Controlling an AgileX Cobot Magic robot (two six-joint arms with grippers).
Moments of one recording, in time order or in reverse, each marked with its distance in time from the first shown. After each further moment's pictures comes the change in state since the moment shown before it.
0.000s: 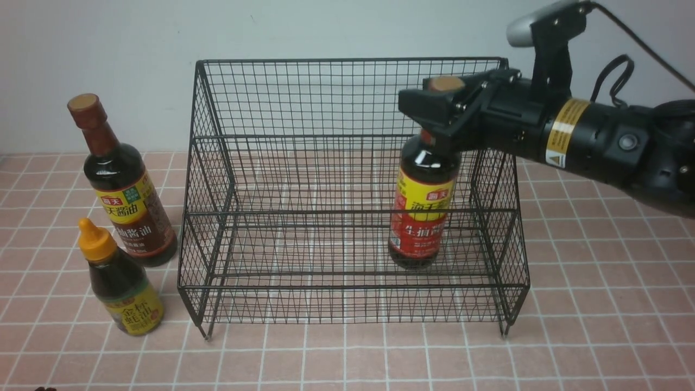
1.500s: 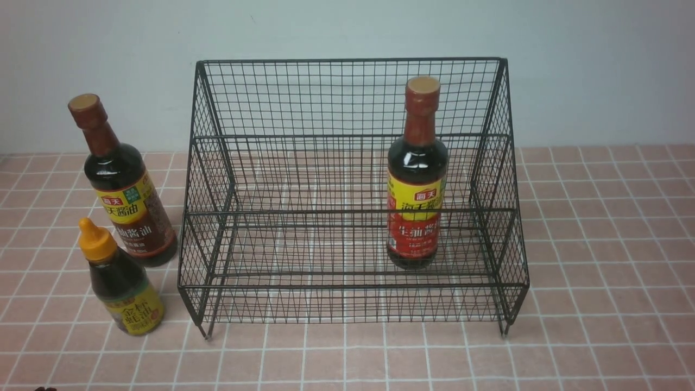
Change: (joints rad) right arm 0.000 -1.254 0.537 0.884 0.946 -0.706; left arm 0.000 0.000 0.000 0.000 0.000 0.000
